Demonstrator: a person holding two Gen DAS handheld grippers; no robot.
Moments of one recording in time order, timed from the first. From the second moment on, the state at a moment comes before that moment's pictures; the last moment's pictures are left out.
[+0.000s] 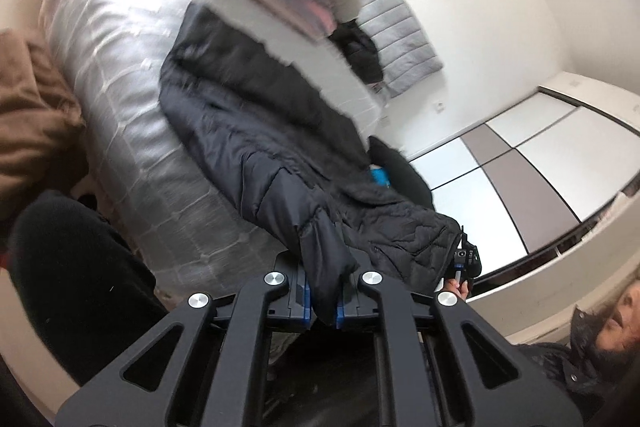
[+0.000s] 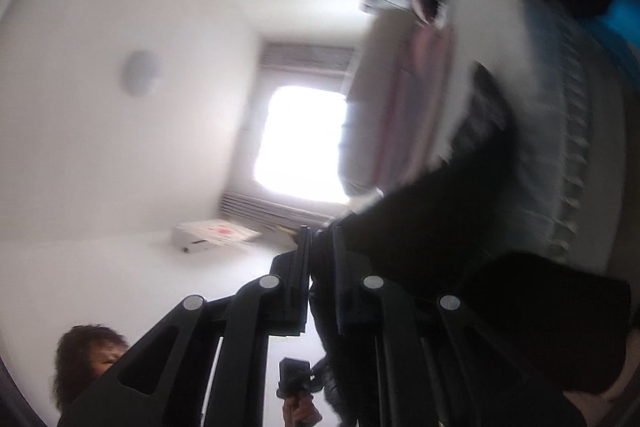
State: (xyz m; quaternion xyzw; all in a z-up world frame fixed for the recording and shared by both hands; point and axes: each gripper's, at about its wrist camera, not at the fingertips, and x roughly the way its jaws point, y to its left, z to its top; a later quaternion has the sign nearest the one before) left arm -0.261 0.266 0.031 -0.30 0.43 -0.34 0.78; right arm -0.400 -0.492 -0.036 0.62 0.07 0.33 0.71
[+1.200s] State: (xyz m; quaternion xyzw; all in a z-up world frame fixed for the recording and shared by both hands) left arm -0.262 0.276 -0.005 -0.31 0.48 -0.32 0.76; right arm -0.406 -0.423 -0.068 0.51 0.38 0.27 0.72
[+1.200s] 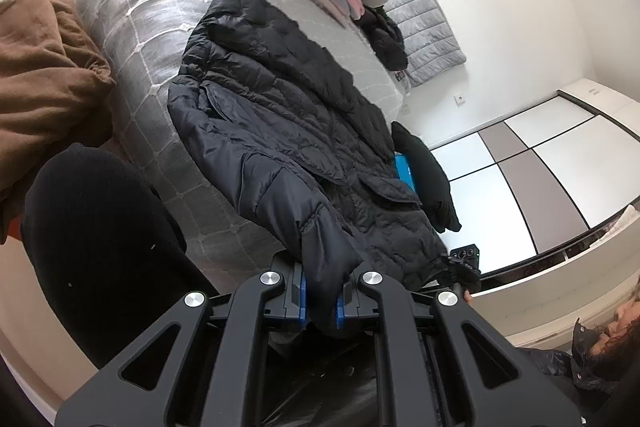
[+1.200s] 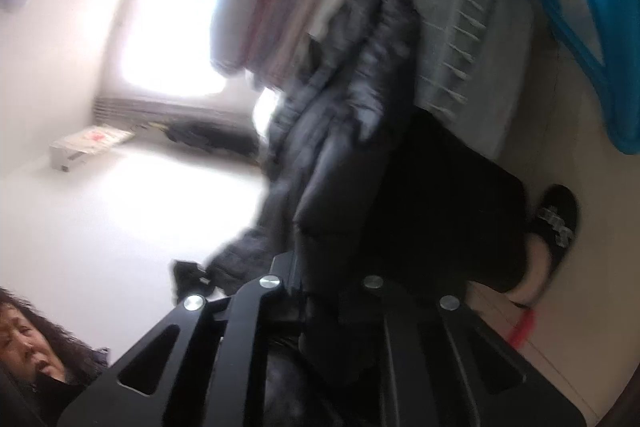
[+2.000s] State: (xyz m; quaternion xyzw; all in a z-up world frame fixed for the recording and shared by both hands) left arm -0.214 0.300 0.039 -0.38 0.40 -0.31 0.77; right arm -0.353 -0.459 -0.004 0.59 0.17 0.36 0.70
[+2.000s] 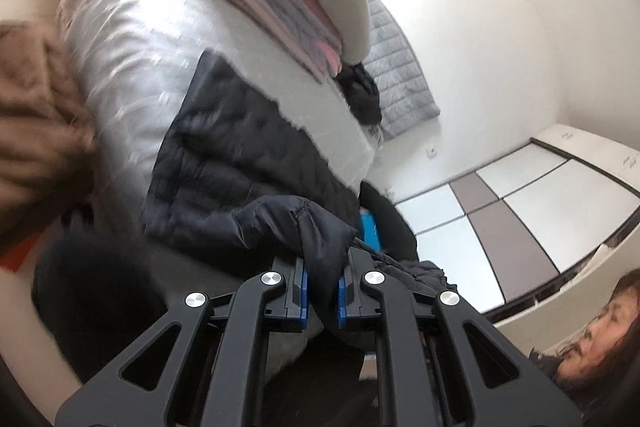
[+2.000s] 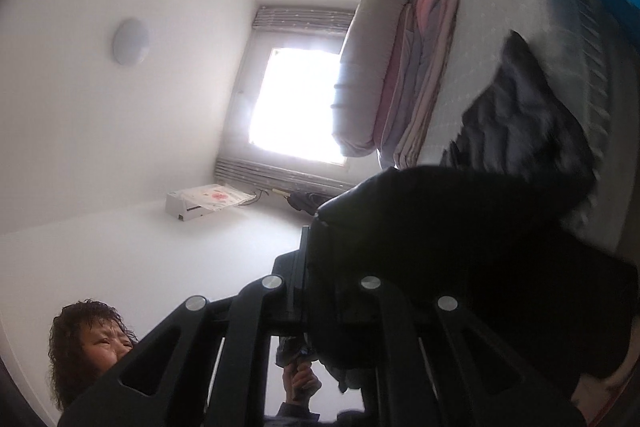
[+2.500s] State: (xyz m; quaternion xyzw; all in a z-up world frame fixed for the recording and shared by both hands) left arm 0.101 0.246 -0.052 -0.44 0.45 -0.20 0.75; right arm -0.058 -0.491 -0.115 0.62 0.34 0.15 0.69
